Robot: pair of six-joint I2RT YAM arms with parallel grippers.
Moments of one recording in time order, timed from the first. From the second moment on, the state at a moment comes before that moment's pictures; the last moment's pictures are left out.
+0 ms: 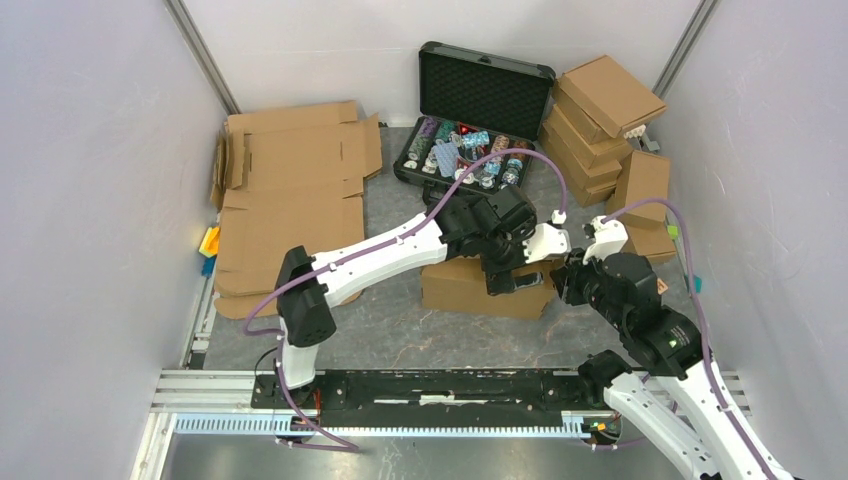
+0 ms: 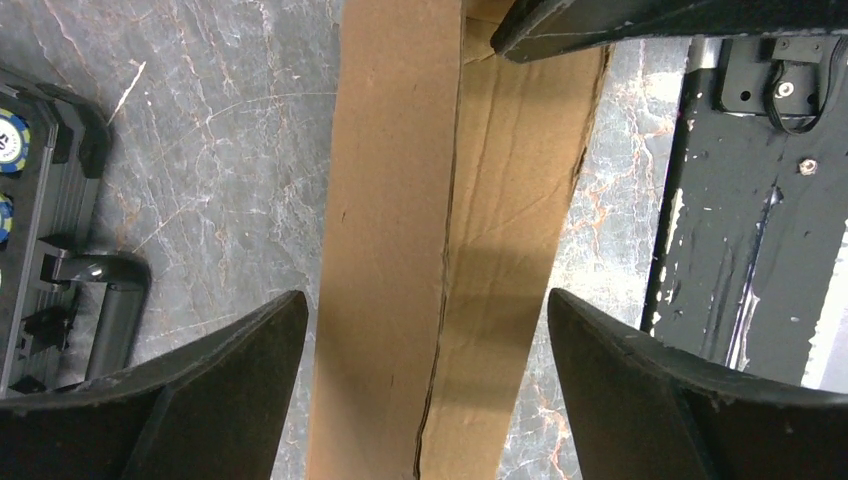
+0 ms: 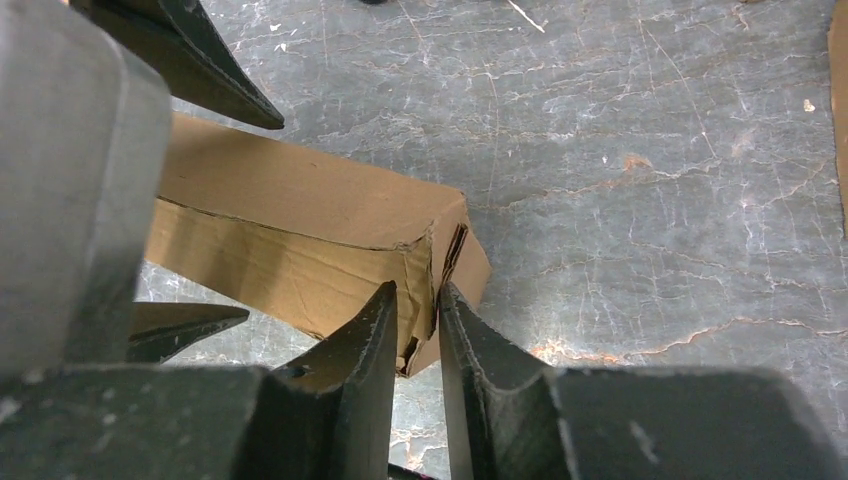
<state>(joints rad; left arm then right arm) -1.11 1.92 1.87 -0.88 0.17 0.40 0.51 0.49 0.75 -0.76 0.12 0.31</state>
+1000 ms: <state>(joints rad) -1.09 1.94 1.90 -0.93 0.02 0.28 0.50 0.56 0.69 -0.58 0.18 0.22</state>
